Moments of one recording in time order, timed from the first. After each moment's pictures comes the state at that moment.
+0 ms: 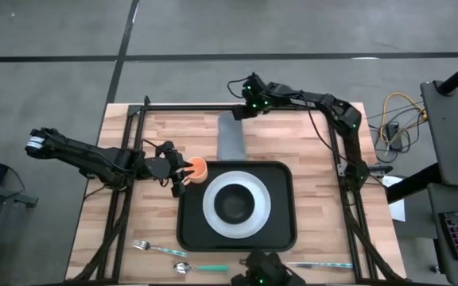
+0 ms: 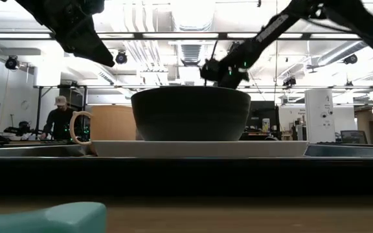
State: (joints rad) left arm -0.20 0.96 0.72 -0.44 -0.44 -0.34; right arm -0.66 2.09 1.58 -0.48 -0.29 0.56
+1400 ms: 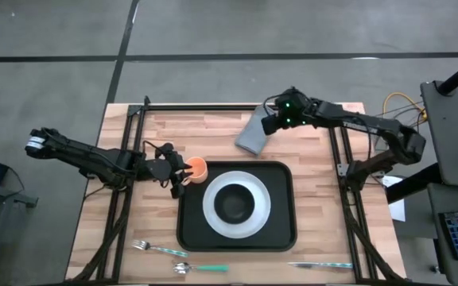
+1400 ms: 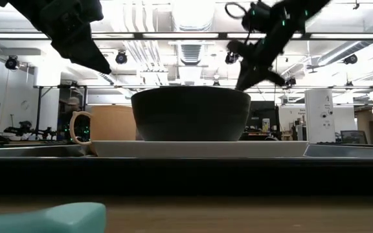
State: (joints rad) left arm -0.20 0.96 0.69 -0.44 -0.42 -0.37; right arm -0.52 1.40 1.06 -0.47 -0.01 0.61
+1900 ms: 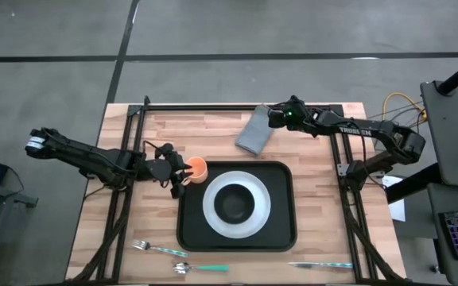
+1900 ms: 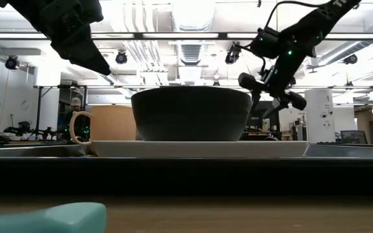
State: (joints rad) left arm -0.20 0.96 0.68 -0.44 -0.42 -0.38; right arm -0.58 1.41 0.81 -0.27 0.29 0.93
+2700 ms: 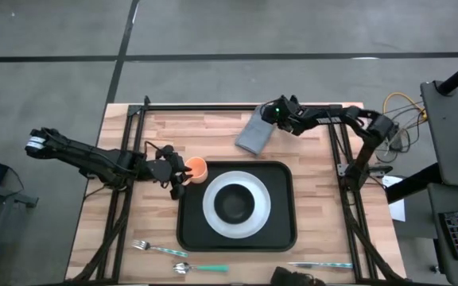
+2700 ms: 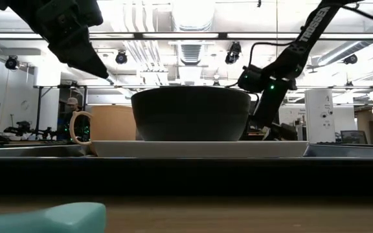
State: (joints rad) left arm -0.20 0.96 0.67 -0.43 -0.37 -0.40; right arm -0.70 1.77 0.88 -0.09 0.21 1.18
